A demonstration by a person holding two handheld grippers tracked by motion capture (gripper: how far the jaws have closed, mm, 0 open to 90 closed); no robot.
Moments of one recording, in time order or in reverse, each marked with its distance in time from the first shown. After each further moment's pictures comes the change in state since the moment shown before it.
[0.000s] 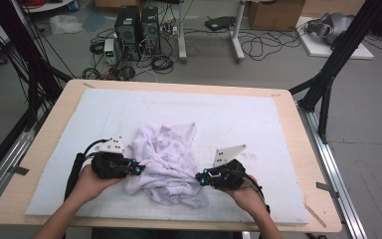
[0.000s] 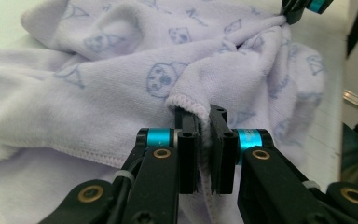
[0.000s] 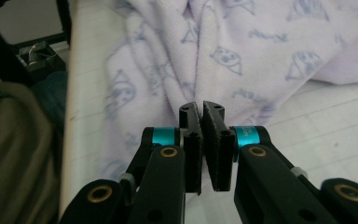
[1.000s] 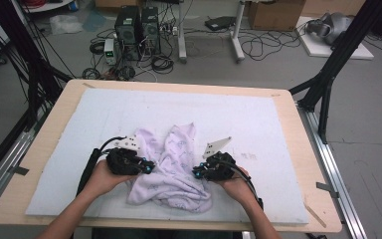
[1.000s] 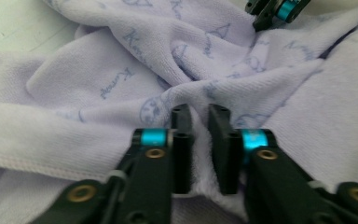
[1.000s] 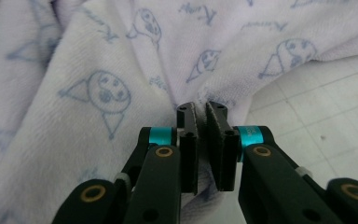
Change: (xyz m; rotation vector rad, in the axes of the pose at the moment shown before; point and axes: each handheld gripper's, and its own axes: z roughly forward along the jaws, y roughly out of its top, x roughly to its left) left arm 0.009 0.011 0.035 0.083 -0.008 0.004; right arm -0.032 0.003 0.033 0.120 -0.048 0.047
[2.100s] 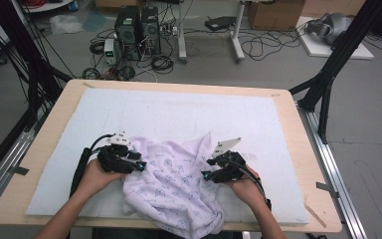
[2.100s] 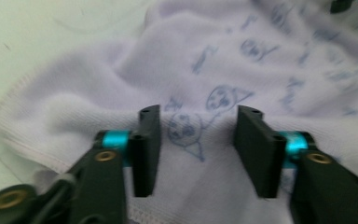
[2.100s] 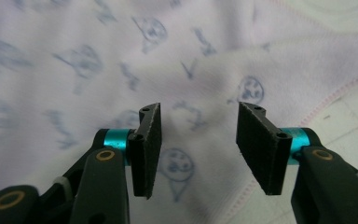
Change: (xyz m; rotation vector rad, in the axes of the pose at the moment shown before) left arm 0.020 -0.016 -0.007 0.028 0.112 -0.088; right arm -0.004 -0.012 -0.019 0.041 -0.141 0.034
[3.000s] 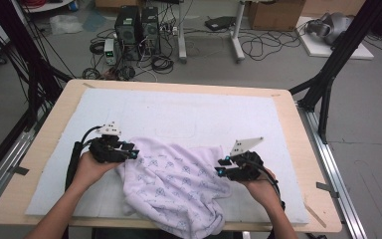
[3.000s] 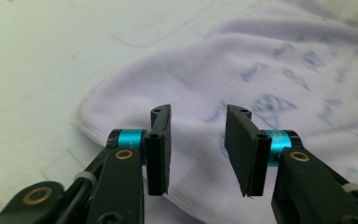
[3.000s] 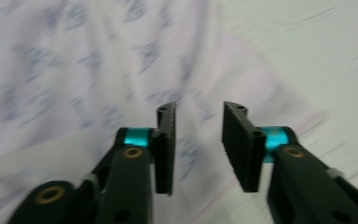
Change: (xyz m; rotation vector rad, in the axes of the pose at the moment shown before) left arm 0.026 0.011 -0.020 -0.085 0.086 -0.052; right arm -0.009 -0.017 -0.043 -0.086 -0.005 0.024
